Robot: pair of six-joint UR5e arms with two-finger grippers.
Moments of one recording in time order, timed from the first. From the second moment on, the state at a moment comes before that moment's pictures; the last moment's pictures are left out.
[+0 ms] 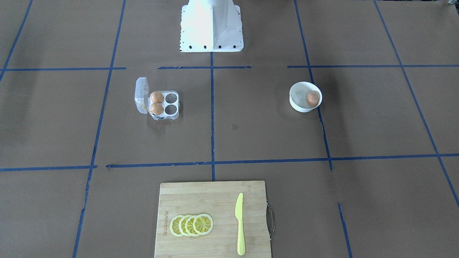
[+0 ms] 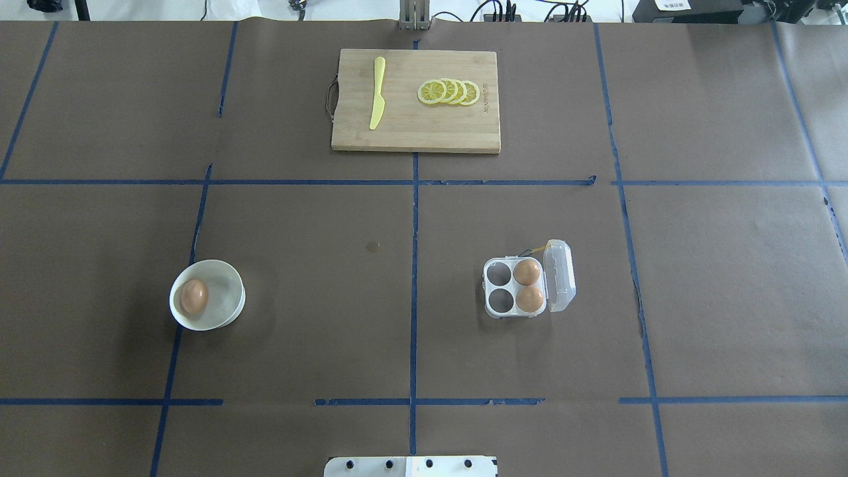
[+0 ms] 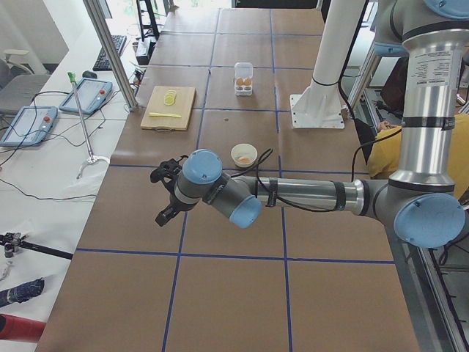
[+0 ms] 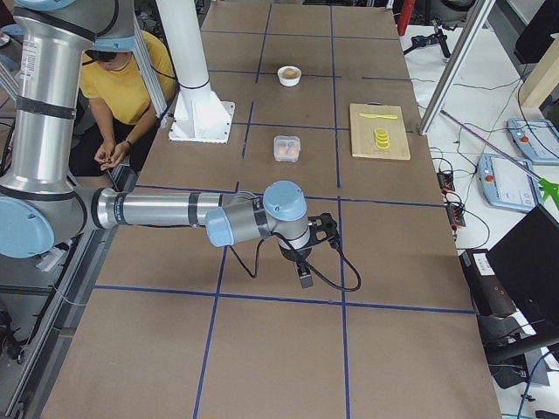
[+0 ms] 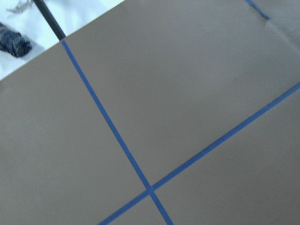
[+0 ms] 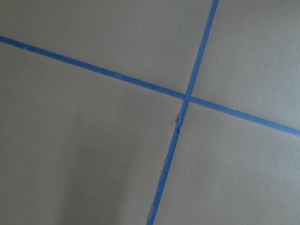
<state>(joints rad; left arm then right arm) -1.55 -1.58 -1.59 -2.25 -2.36 0.16 1.52 -1.76 1.80 -1.31 2.31 -0.06</state>
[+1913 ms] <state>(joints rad) -0.66 -1.50 -2.02 -2.28 -1.84 -1.10 1.52 -1.73 1.81 -1.30 2.33 0.11</state>
